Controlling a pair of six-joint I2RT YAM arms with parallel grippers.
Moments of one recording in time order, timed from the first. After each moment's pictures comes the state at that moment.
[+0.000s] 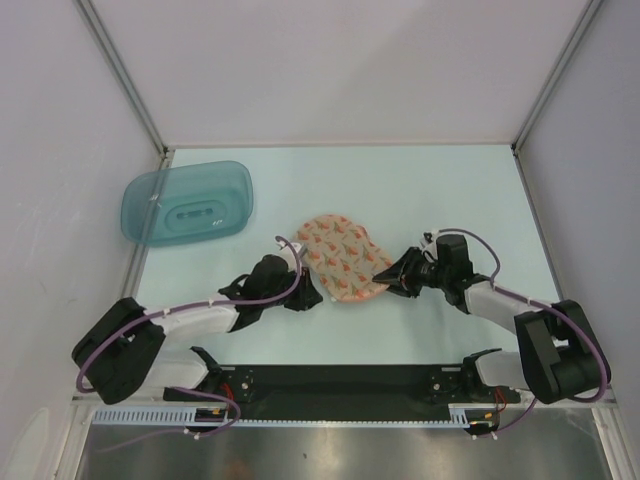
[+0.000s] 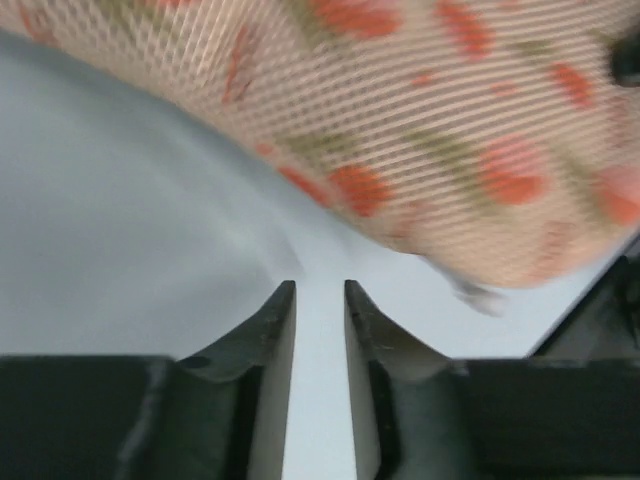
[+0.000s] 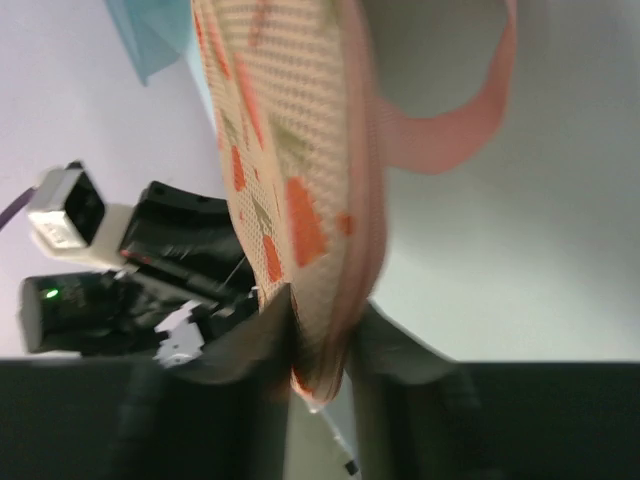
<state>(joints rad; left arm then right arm) -0.74 1.29 0.42 0.23 0.13 -0.55 0.28 1.27 0.40 0.23 -0.70 1.15</state>
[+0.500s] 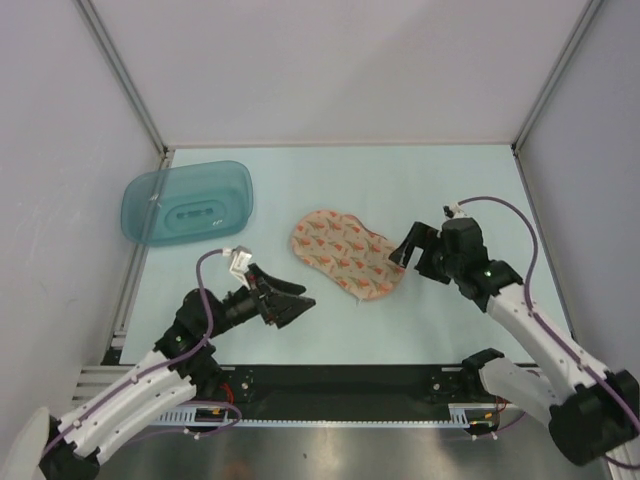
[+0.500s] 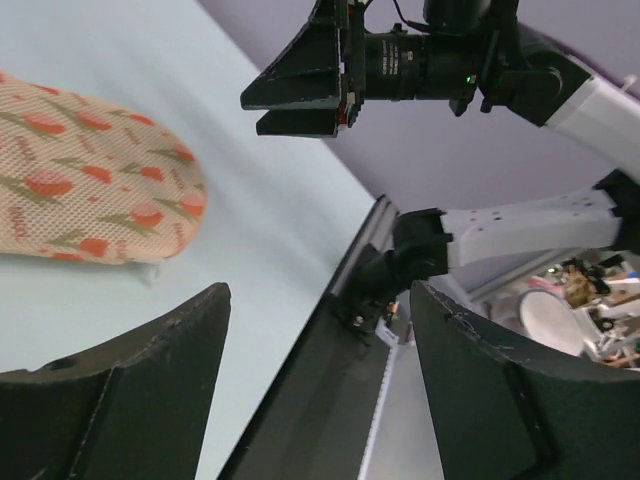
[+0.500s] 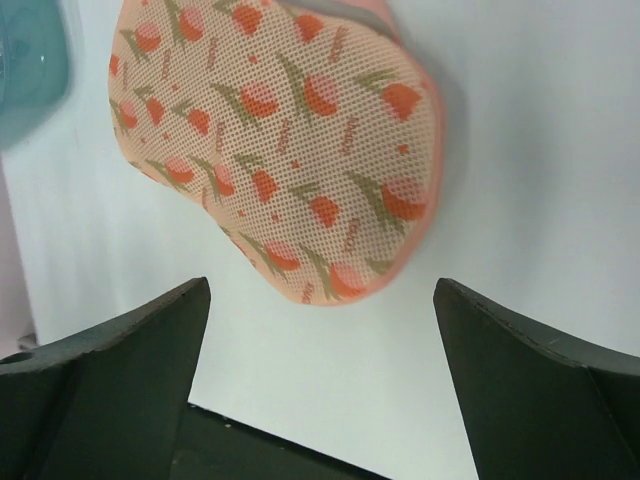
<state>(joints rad) -0.74 0.47 0.28 0.23 0.33 -0.75 0.39 1.02 0.73 -0.41 -0.11 0.72</state>
